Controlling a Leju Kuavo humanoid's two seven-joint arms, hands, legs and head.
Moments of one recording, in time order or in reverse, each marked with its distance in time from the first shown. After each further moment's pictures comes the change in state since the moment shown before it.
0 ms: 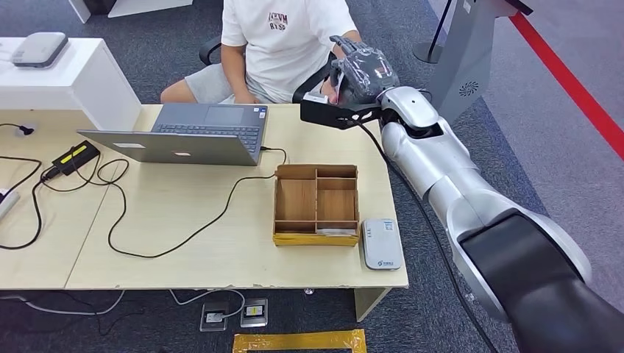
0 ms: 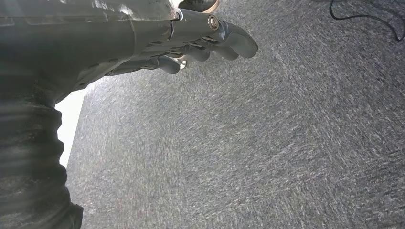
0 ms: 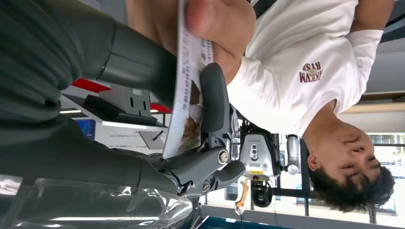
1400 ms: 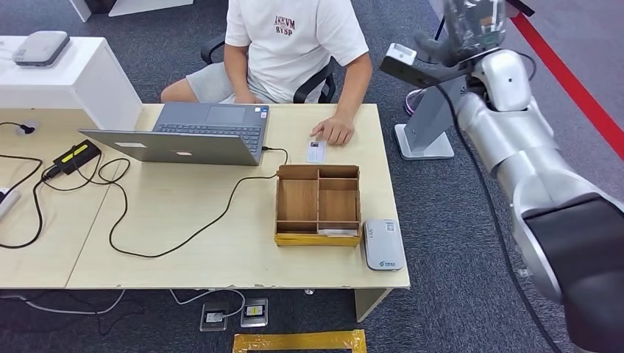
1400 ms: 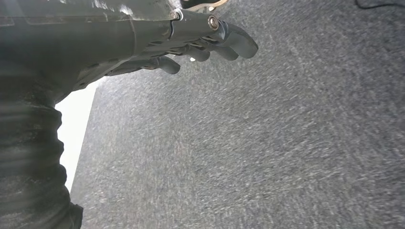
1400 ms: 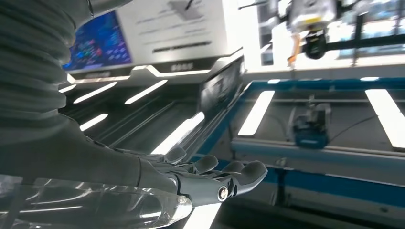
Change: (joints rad) left arm 0.017 -0.003 0.000 0.004 0.033 0.024 0.025; right arm -0.091 -0.253 -0.062 0.004 0.044 -0.512 -0.096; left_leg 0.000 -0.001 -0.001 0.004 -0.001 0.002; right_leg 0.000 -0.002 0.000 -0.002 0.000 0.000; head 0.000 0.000
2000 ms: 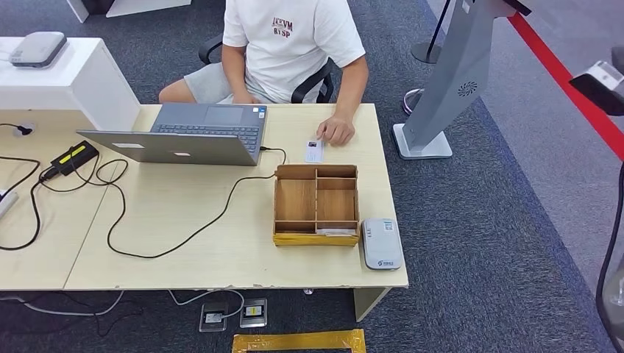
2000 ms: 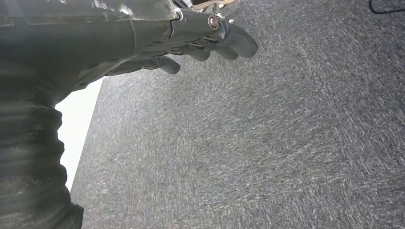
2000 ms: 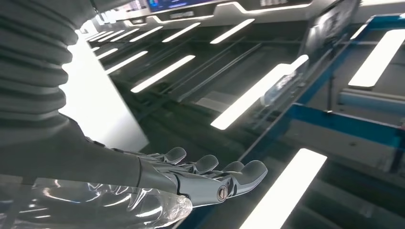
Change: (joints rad) left arm 0.000 -0.013 0.004 0.000 0.040 0.048 0.018; right arm 0.285 -0.360 -0.789 -0.263 0.201 -0.003 -0.289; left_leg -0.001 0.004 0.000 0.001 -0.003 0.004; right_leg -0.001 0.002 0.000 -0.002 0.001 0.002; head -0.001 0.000
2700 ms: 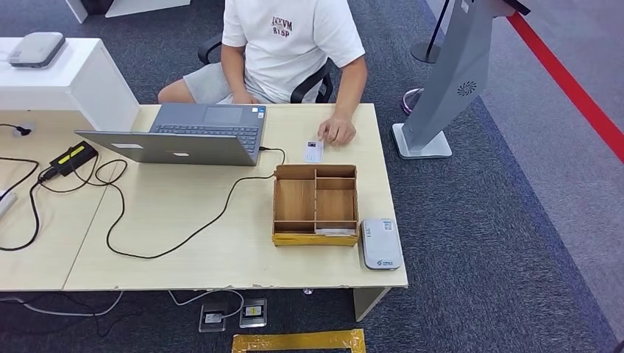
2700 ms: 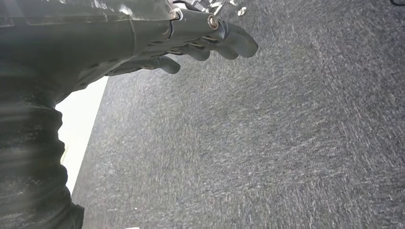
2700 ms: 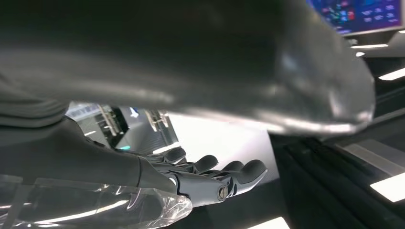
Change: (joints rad) left arm -0.008 -0.037 0.032 0.000 0.024 0.040 0.038; right arm 0.458 -0.018 -0.696 -0.046 0.170 0.001 0.123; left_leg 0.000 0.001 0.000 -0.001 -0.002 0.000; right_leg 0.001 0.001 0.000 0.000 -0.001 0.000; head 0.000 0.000
